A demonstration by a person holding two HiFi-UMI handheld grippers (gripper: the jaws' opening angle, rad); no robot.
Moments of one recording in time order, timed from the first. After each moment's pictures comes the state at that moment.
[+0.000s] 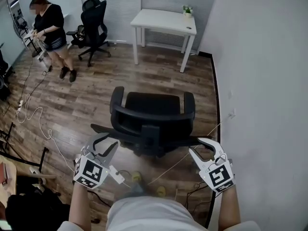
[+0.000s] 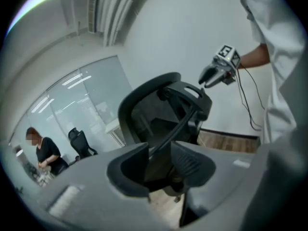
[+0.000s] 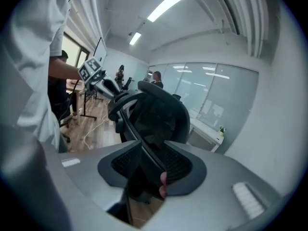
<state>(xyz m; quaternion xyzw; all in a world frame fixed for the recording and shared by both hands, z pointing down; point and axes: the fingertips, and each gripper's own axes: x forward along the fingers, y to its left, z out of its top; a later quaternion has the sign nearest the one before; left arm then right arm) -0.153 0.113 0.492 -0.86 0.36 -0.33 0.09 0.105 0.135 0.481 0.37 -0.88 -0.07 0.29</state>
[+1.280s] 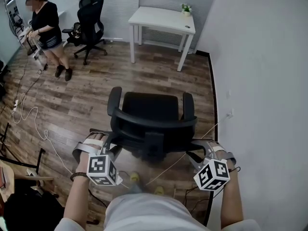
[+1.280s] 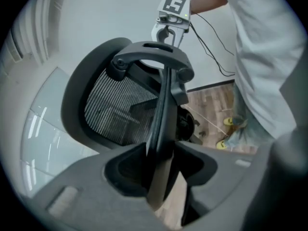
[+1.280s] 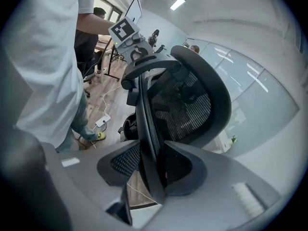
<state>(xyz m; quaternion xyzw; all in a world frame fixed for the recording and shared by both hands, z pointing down) -0.148 0.086 0.543 -0.78 0.17 -0.55 0.24 0.082 0.118 0.526 0.24 -0.81 -0.14 0.52</state>
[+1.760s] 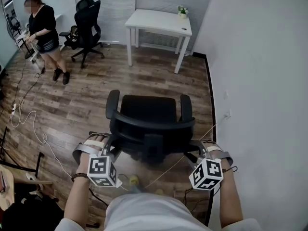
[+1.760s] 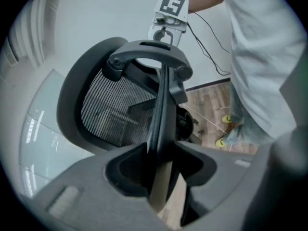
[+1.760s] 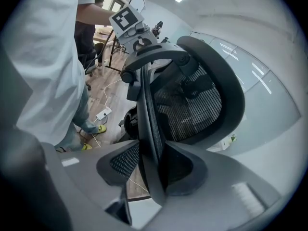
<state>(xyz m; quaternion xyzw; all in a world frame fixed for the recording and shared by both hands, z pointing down) -0.147 0.085 0.544 -0.78 0.16 -0.55 0.25 0.078 0.115 0.539 0.24 -0.78 -0.14 0.56</state>
